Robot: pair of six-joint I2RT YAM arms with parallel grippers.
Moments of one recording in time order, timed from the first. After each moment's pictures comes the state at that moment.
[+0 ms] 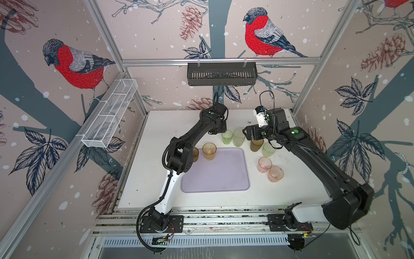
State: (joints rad) left arm -0.55 2.37 2.26 -0.97 0.03 -0.55; right arm 0.44 1.36 1.35 -0.67 -0.11 0.13
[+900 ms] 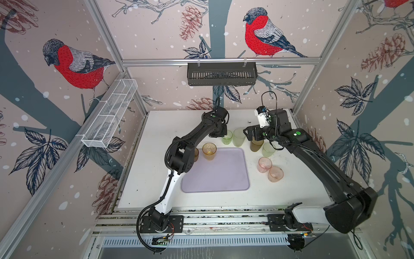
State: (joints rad) left arm -0.57 2.39 2.20 -0.96 0.05 -0.52; right arm 0.44 1.34 1.34 -0.66 -0.10 0.13
